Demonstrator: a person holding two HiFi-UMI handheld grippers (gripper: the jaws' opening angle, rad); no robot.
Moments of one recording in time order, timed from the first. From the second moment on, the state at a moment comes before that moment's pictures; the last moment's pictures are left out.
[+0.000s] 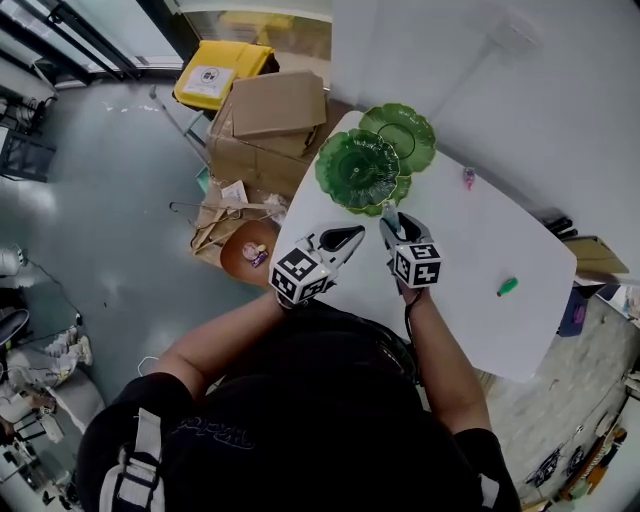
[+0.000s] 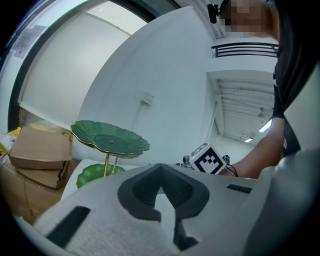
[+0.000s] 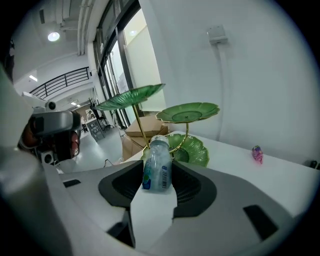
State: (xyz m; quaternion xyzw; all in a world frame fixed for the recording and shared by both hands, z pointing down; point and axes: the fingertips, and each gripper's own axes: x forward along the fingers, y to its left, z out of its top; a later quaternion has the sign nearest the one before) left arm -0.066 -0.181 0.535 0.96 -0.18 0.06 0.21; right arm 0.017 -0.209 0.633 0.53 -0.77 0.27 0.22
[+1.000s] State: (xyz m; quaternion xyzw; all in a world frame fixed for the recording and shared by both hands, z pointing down) left arm -0.074 -0.181 0.546 0.95 -0.21 0.07 0.23; right arm 0.042 -0.231 0.687 0.53 -0.74 0.34 0.24
